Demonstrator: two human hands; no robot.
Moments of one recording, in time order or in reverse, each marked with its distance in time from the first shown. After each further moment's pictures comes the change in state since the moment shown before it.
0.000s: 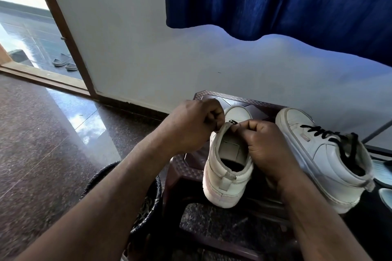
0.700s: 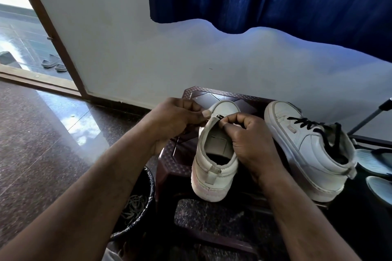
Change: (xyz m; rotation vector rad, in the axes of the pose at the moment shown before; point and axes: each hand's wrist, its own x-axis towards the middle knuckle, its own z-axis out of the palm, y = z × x) left_hand 0.005 -0.009 0.006 -0.796 -0.115 -0.436; right_hand -0.003 0.005 0.000 -0.077 0.093 -0.043
